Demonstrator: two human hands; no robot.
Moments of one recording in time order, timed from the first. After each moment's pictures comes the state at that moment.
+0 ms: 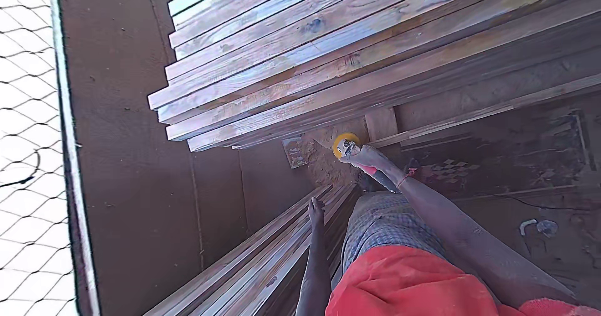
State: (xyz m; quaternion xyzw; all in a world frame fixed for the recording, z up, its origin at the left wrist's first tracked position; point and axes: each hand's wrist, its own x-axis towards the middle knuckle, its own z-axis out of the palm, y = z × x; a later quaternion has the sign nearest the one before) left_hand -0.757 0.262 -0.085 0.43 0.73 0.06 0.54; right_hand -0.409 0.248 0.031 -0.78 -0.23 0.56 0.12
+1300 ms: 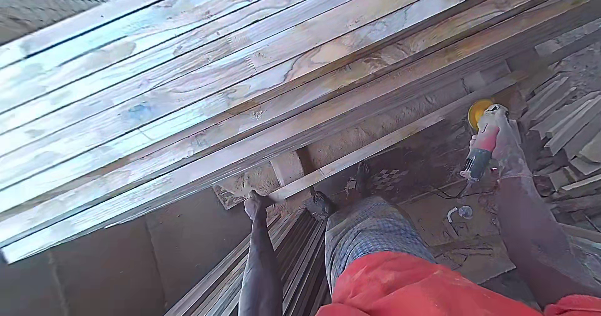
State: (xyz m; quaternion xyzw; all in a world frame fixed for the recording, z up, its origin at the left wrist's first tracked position) left_hand -0.439 0.306 -0.040 0.58 0.75 -0.13 0.29; right_hand 0.109 -0.235 0.124 -0.79 0.24 0.19 0.53
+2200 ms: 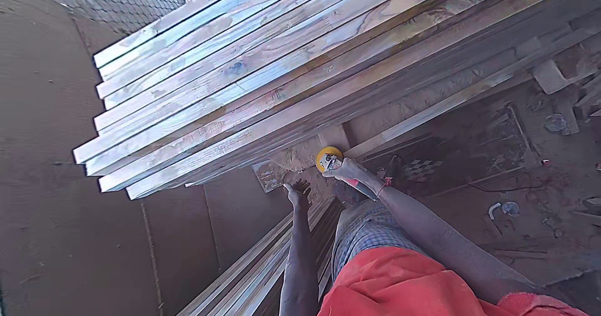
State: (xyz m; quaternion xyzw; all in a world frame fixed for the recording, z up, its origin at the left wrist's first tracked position) left_hand -0.553 0.288 -0.058 0.28 0.67 0.20 0.65; right_hand -0.329 0.165 0.055 -0.79 -0.22 0.56 0.15
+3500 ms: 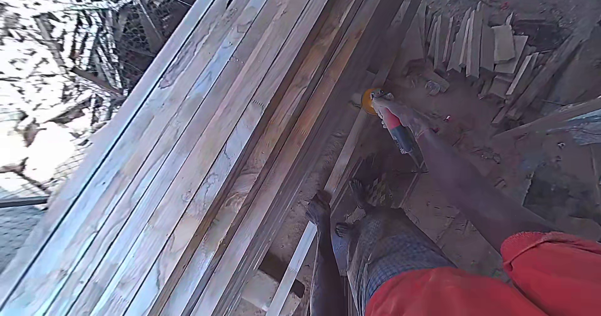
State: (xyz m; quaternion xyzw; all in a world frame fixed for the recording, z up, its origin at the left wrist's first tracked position) left_hand -0.016 0.028 0.004 0.89 0.36 -0.20 0.22; right_hand 0.275 -0.291 0.098 -0.75 0.26 0.28 0.53
